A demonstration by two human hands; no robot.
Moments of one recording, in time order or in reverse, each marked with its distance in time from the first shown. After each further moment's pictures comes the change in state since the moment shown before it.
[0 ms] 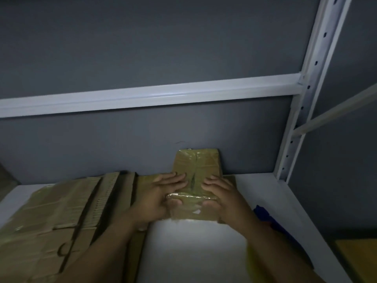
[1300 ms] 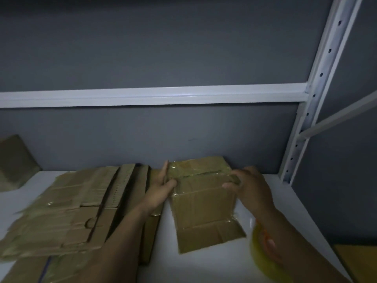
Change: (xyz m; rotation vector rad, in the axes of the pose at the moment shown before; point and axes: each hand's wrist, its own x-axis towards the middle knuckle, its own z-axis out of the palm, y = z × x) left_hand -0.032 0.049 -0.030 -0.601 0.119 -0.690; right_hand -0.001 -0.028 -0.040 -0.214 -0.032 0.447
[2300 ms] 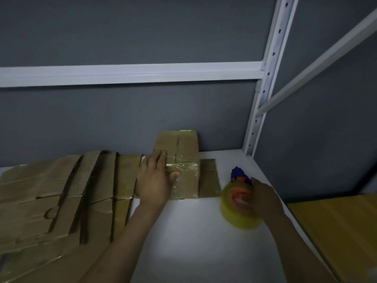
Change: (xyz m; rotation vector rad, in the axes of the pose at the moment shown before) left_hand -0.017 -0.019 0.075 0.759 0.357 0.373; right_hand -0.094 0.090 -0.014 -0.170 -0.120 0.438
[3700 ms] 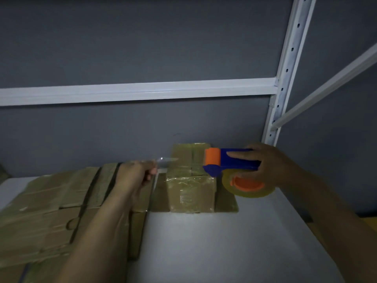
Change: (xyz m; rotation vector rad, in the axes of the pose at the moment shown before) left_hand 0.036 -0.020 -0.101 -1.073 -0.077 -0.658; right_hand 0.019 -0.082 -0.110 0.018 0.064 -0.813
